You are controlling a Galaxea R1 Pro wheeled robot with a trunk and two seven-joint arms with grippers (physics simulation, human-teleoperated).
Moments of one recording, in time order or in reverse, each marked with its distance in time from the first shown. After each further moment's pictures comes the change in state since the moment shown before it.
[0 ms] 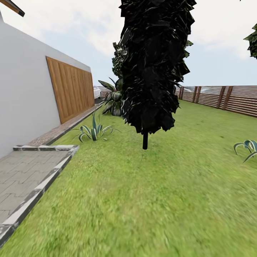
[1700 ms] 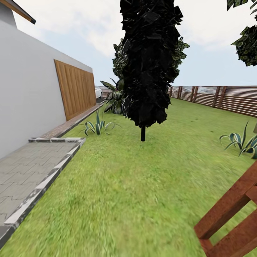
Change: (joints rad) left arm 0.000 0.000 0.000 0.000 0.000 0.000 0.000; right arm 0.000 0.000 0.000 0.000 0.000 0.000 0.000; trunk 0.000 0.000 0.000
